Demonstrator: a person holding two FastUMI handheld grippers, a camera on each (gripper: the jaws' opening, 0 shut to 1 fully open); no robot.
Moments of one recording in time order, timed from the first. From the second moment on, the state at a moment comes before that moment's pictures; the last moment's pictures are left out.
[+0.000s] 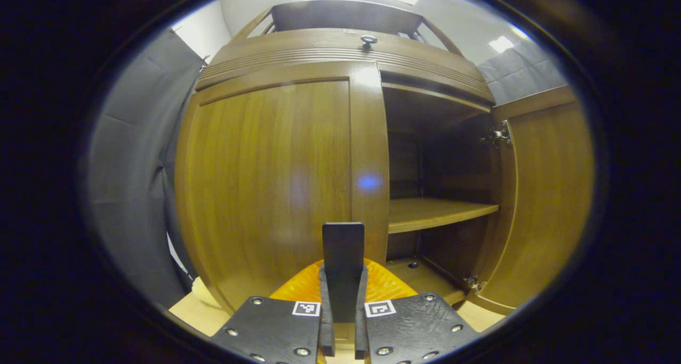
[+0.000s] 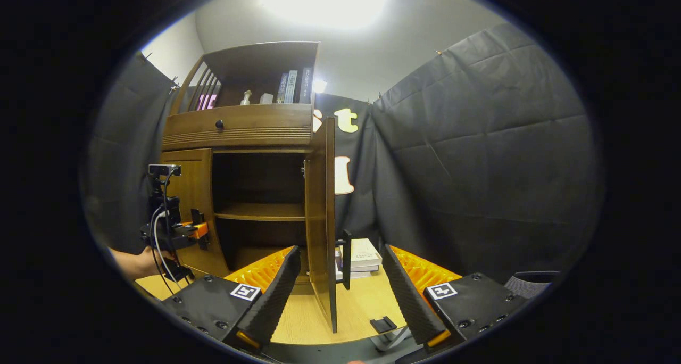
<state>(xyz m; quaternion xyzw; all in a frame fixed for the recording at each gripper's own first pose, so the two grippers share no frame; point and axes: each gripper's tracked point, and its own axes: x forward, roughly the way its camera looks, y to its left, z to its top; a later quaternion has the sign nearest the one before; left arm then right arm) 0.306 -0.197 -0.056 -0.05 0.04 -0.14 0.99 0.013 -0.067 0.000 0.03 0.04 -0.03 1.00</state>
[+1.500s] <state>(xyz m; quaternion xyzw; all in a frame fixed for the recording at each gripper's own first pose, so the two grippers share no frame) 0.163 -0.023 -0.066 -0.01 0.07 -0.06 1.00 0.000 0.033 -0.003 0.03 0.03 0.16 0.99</state>
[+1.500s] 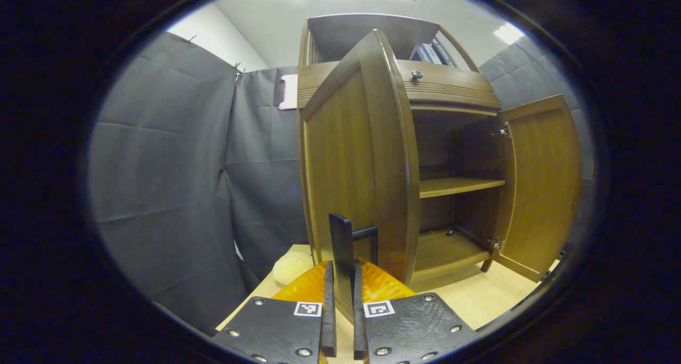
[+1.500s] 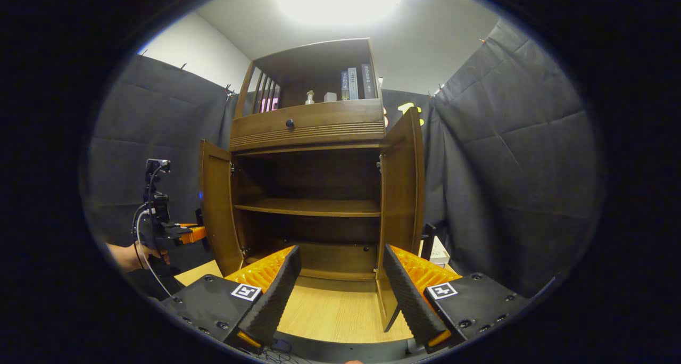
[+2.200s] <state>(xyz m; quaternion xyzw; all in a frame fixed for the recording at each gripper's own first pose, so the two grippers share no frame) 0.176 0.043 -0.092 -0.04 0.08 -0.07 0.99 -0.002 0.115 0.003 0.01 0.04 0.17 0.98</state>
